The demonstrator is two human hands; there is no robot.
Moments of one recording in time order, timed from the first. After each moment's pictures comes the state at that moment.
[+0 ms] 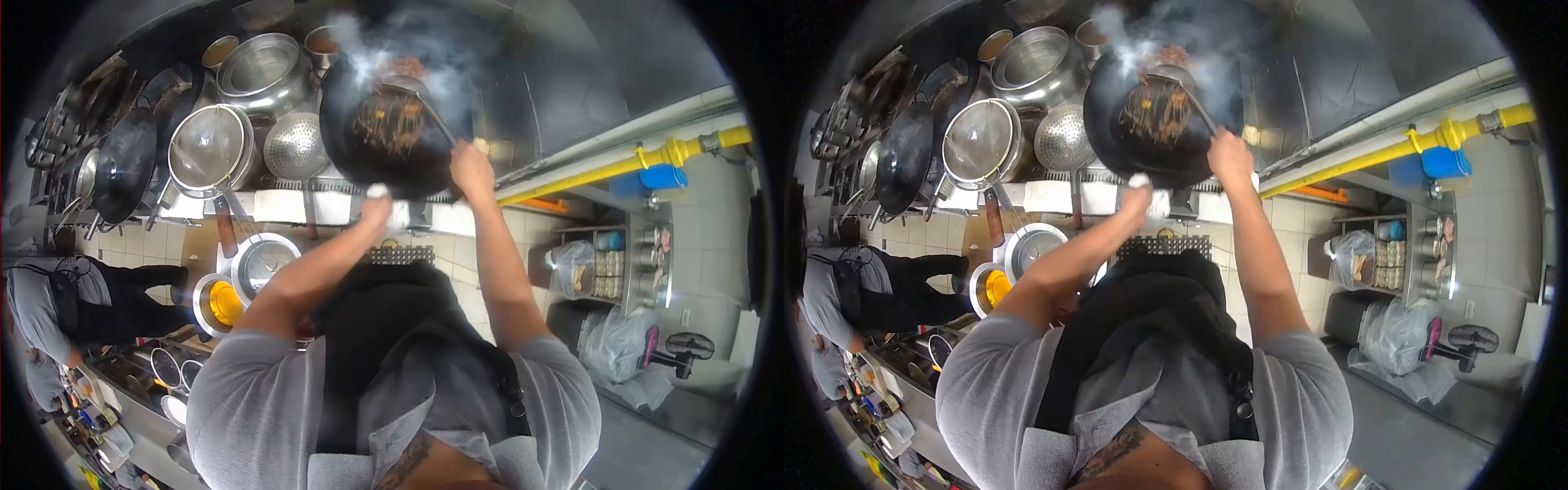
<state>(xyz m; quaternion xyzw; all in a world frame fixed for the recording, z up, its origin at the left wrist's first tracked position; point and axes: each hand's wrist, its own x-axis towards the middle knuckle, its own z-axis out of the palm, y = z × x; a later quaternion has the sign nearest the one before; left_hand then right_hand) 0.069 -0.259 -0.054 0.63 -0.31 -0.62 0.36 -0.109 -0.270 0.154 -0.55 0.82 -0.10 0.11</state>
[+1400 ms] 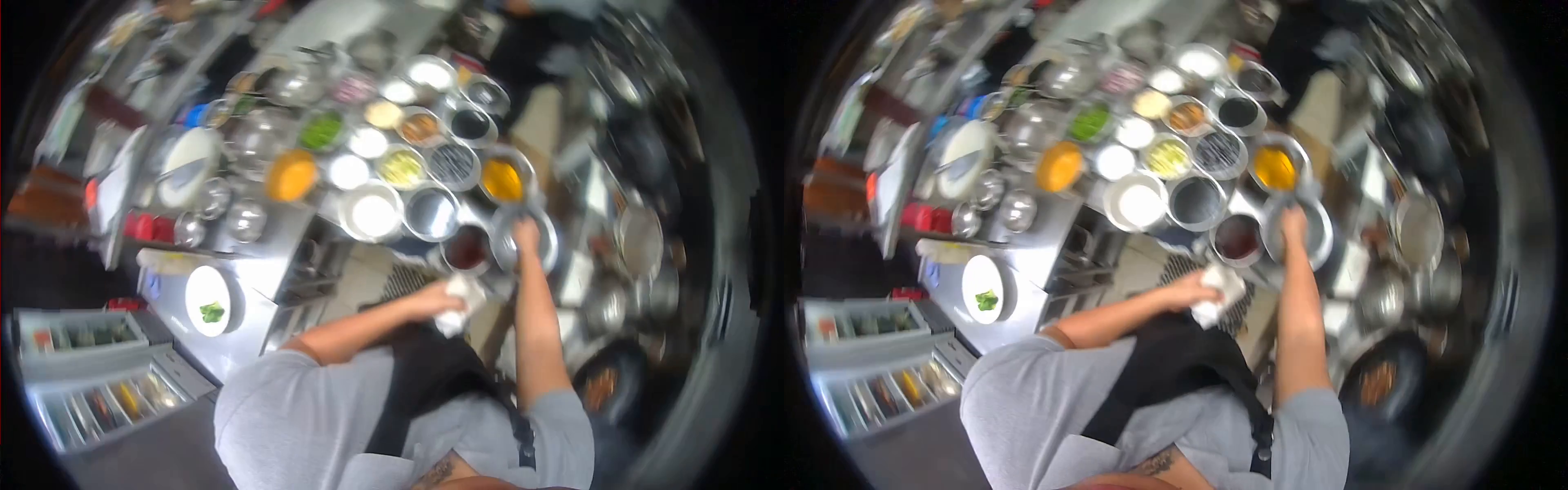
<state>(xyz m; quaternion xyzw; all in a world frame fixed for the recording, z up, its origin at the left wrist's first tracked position) 0.180 0.195 0.057 0.51 0.01 -0.43 0.75 0.368 -0.104 -0.081 -0.95 0.13 -0.03 0.30</state>
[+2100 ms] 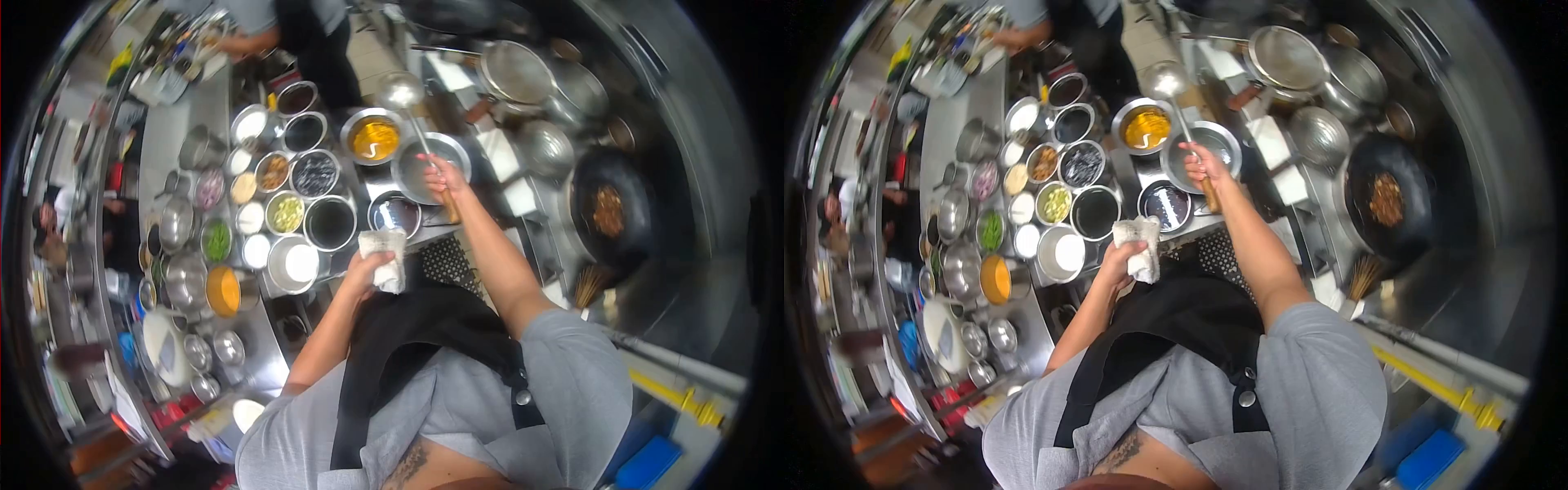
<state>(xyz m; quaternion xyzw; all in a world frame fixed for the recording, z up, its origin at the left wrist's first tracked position) 0.220 0.193 0.087 0.49 0.03 -0.45 0.74 0.264 -0.125 -0.008 -0.17 0.17 0.08 0.97</state>
